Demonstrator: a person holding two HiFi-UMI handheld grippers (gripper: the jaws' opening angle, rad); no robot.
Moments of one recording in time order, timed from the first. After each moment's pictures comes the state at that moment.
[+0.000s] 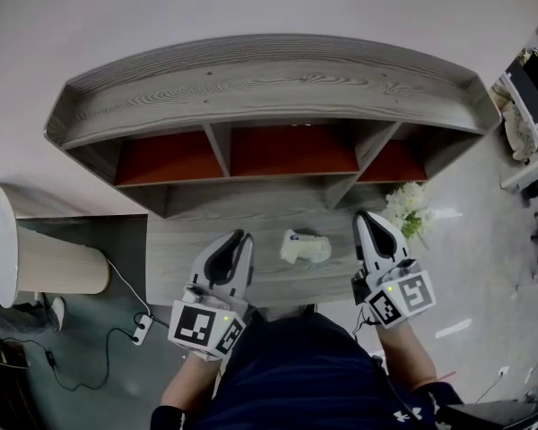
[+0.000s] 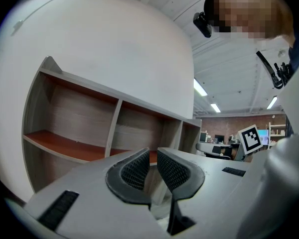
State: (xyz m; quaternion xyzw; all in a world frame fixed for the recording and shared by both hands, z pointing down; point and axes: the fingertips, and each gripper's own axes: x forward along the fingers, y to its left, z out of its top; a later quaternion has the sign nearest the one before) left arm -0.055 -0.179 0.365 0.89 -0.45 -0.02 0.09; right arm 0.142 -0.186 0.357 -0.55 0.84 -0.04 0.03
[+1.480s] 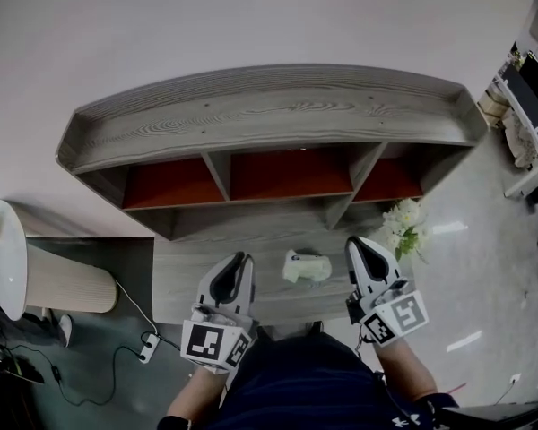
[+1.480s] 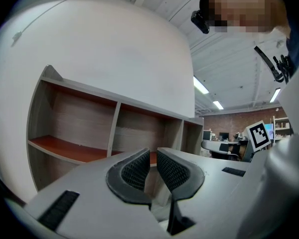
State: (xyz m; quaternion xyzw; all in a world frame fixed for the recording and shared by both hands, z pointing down) left arm -0.050 -0.176 0.364 0.88 -0.47 -0.02 0.07; right arm 0.139 -0.171 0.353 -0.53 0.85 -0.04 0.06
